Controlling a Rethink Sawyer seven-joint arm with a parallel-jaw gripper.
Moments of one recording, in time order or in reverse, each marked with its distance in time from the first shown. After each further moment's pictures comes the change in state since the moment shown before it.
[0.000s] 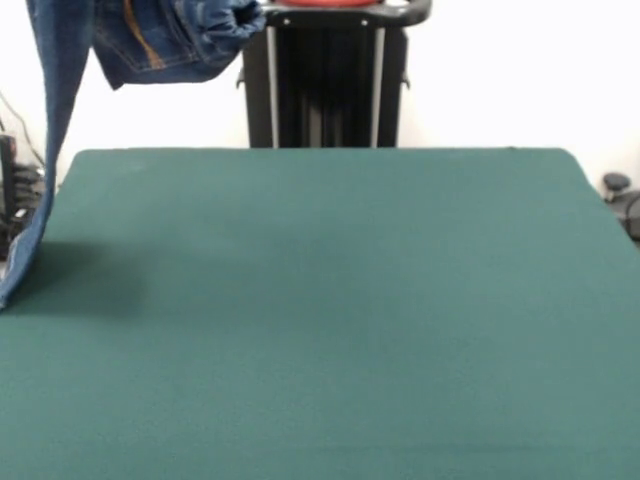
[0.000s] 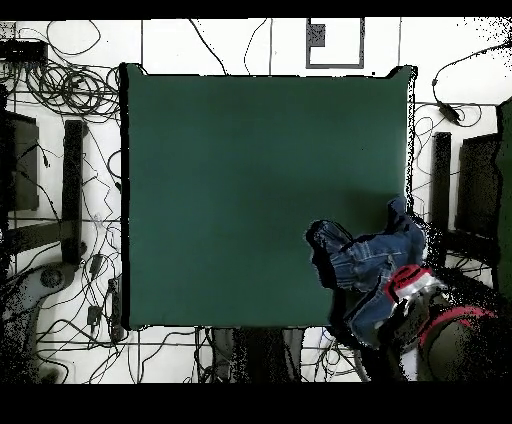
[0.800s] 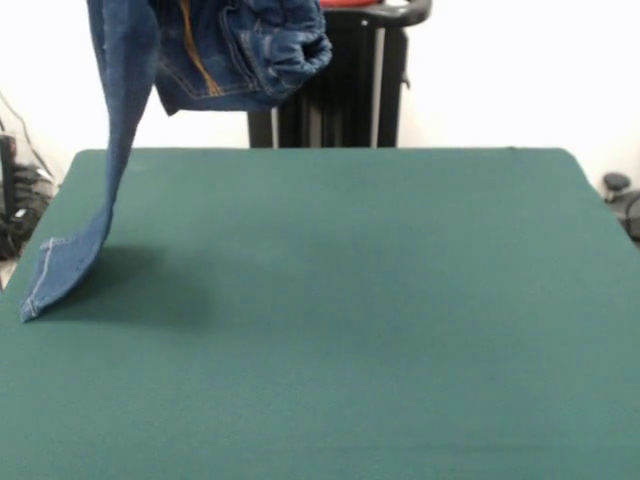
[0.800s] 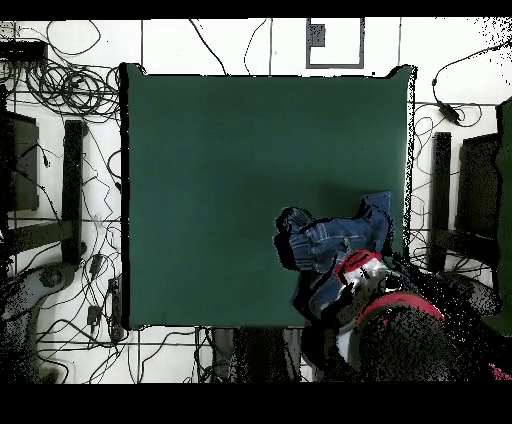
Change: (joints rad) arm 0.130 0.021 -0.055 0.067 0.077 -0.132 0.095
